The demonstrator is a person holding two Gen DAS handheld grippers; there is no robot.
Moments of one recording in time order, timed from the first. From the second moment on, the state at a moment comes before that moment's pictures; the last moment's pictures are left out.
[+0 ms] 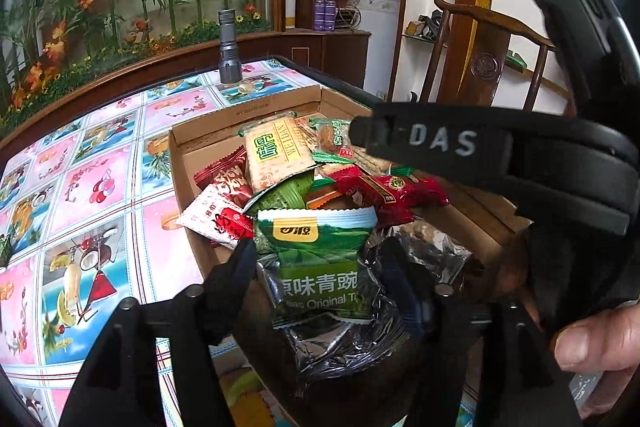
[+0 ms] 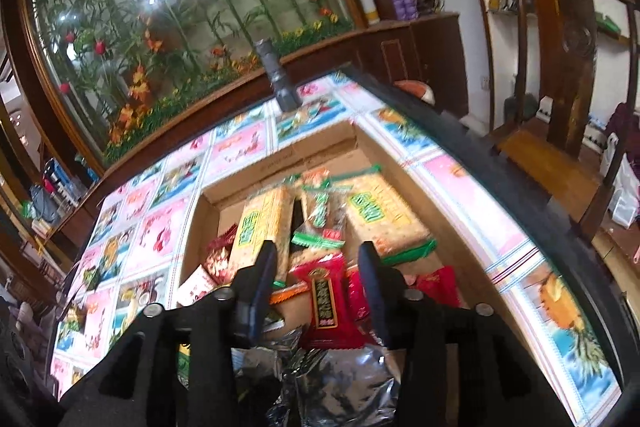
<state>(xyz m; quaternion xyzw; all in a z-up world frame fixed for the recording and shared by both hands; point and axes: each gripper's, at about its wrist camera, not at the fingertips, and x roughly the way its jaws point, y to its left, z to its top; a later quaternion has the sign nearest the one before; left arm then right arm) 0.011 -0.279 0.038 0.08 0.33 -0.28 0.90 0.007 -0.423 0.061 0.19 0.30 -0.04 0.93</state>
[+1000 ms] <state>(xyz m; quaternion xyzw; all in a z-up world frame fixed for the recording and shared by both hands) -0.014 -0.219 0.065 0.08 0.32 -0.22 0.92 -0.082 -0.410 0.076 0.15 0.19 -0.19 0.95</state>
